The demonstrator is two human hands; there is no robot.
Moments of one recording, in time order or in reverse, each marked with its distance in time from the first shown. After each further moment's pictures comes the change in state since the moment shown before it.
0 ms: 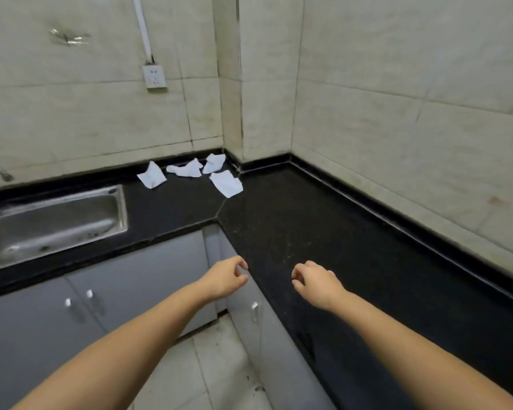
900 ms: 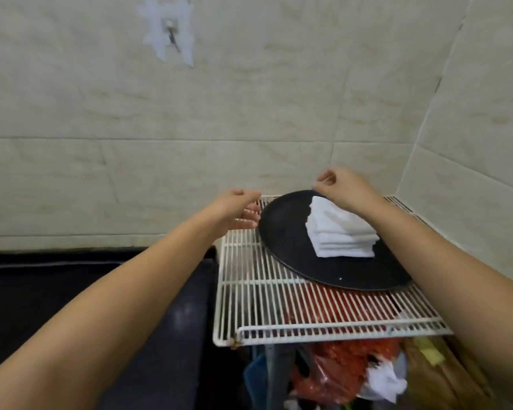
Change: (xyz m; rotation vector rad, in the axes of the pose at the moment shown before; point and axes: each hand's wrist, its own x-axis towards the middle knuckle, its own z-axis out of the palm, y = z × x) left_hand -0.336 0.744 0.384 -0.618 -0.851 0.570; right_hand -0.796 0.443 -0.232 0.245 0.875 1.074
